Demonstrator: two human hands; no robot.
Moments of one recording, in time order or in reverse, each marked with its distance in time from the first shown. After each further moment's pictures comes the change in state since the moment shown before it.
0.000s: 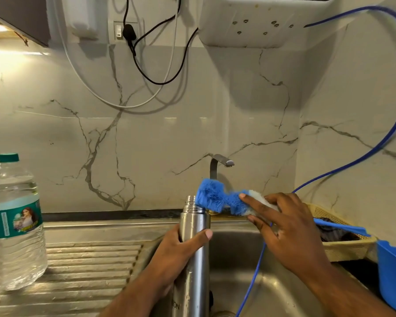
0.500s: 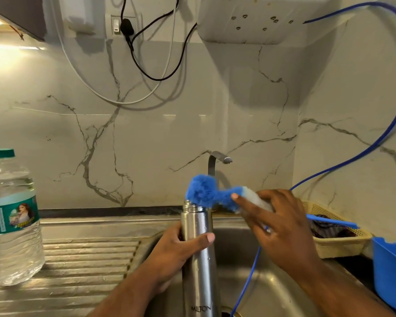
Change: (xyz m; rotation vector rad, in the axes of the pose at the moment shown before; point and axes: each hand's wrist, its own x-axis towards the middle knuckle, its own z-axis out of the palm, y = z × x) left_hand 0.003 -0.001 -0.001 -0.075 -0.119 -0.032; right_hand 0.001 -0.010 -0.001 0.005 0.046 -0.080
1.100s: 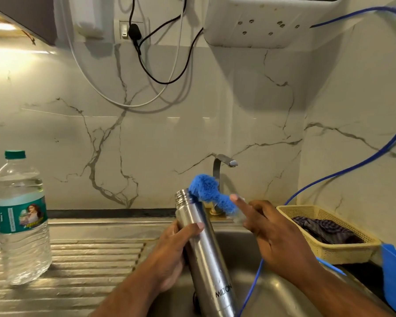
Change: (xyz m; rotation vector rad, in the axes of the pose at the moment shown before) left_hand 0.005 0.002 -0.009 -0.294 0.035 -0.026; right_hand -0.001 -0.009 0.008 0.190 -0.242 0.017
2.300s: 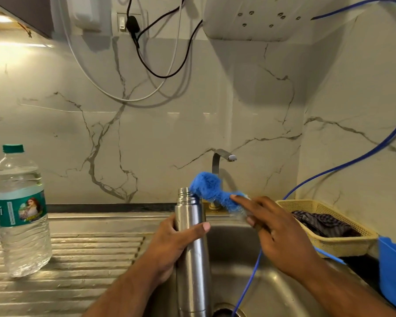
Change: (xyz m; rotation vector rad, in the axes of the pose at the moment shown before) left_hand -0.001 -0.001 -0.002 0.245 0.041 0.078; right_hand -0.003 0.000 -0.007 0.097 -0.009 0.048
